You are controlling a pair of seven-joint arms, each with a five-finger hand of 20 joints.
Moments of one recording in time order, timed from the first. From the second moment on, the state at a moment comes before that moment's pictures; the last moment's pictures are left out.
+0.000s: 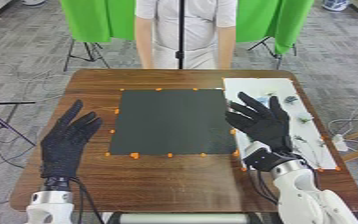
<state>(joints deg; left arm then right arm) 127.5 -65.5 -92.2 -121.6 41.6 4.6 23.5 -114.1 -65.4 84.4 -121.6 -43.1 9.0 -0.2</state>
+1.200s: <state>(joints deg) 127.5 -65.2 -92.1 -121.6 41.2 5.1 24.0 -114.1 -65.3 84.3 -121.7 -46.4 9.7 0.0</state>
